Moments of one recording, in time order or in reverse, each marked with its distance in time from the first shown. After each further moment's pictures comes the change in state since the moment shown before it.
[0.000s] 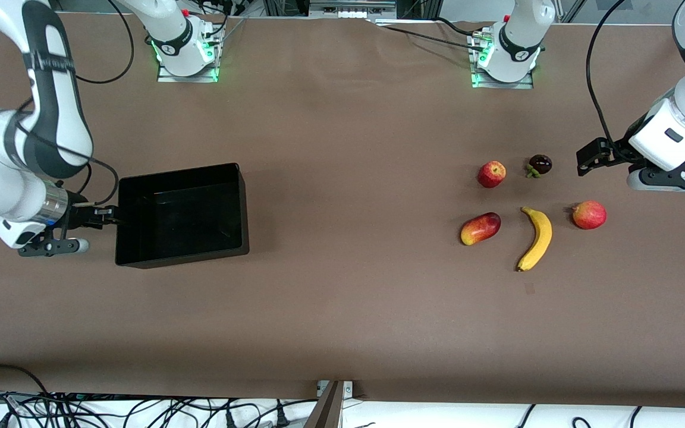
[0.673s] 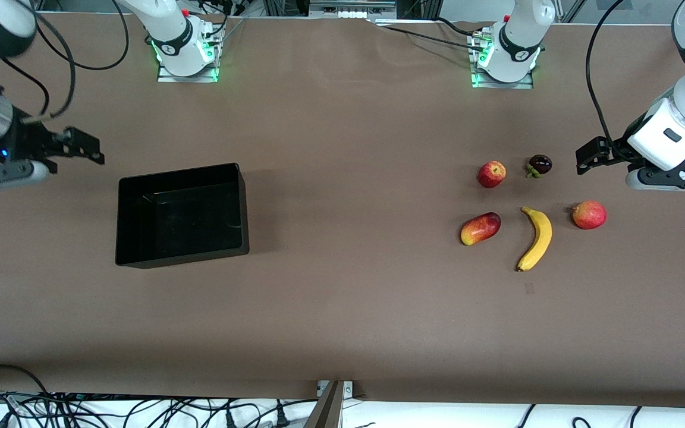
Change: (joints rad) left arm -0.001 0.000 0.000 0.001 0.000 -0.003 0.000; right arm 0.036 -0.299 0.044 0.043 -0.151 -0.308 0.027
